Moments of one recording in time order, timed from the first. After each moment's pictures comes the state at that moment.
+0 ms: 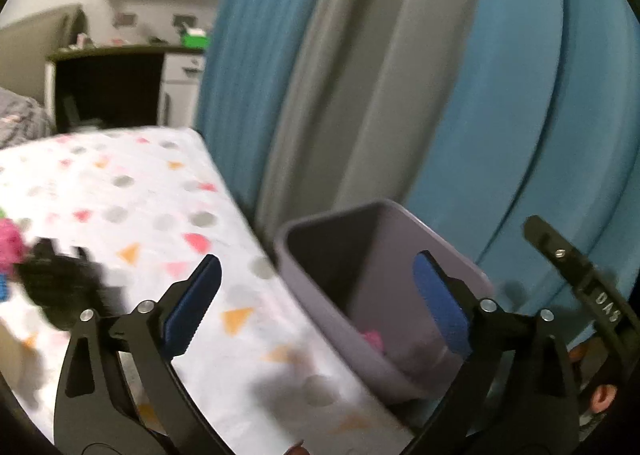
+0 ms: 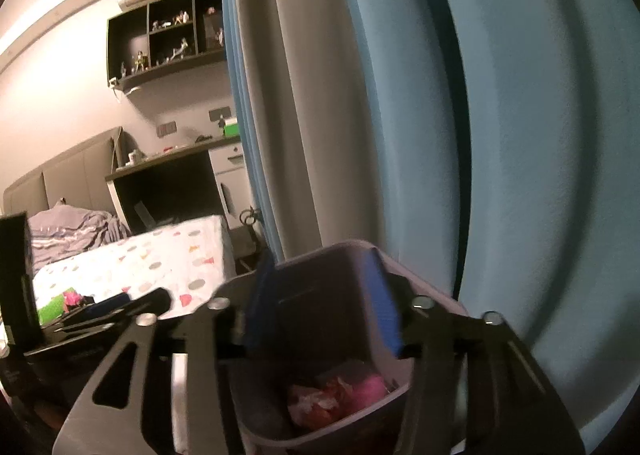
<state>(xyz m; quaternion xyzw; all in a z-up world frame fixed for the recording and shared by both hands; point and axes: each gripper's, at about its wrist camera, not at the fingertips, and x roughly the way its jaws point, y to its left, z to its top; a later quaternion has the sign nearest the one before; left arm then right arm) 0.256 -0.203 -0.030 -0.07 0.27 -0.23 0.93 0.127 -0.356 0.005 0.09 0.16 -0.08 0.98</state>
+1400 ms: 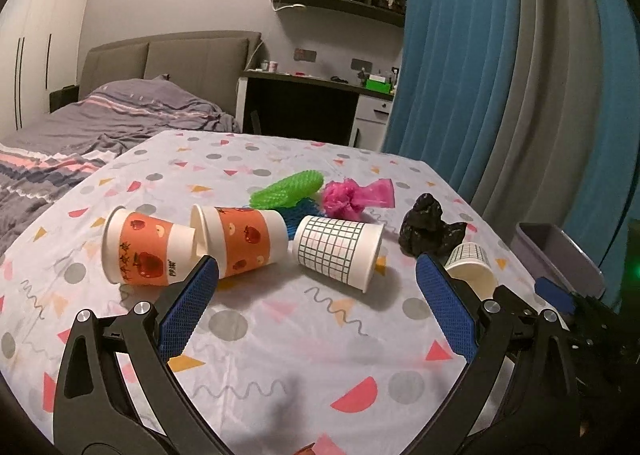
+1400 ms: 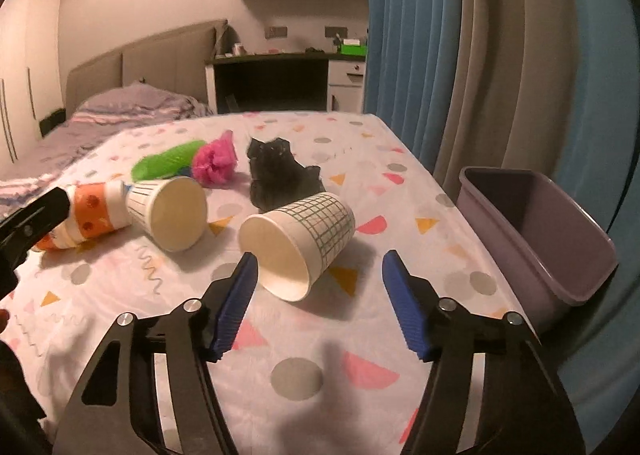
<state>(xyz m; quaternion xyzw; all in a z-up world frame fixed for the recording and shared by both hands) 0.099 0.054 -0.044 -0.09 0.22 0.05 0.97 0.122 -0.103 -0.069 -0.04 0.30 0.05 0.95</state>
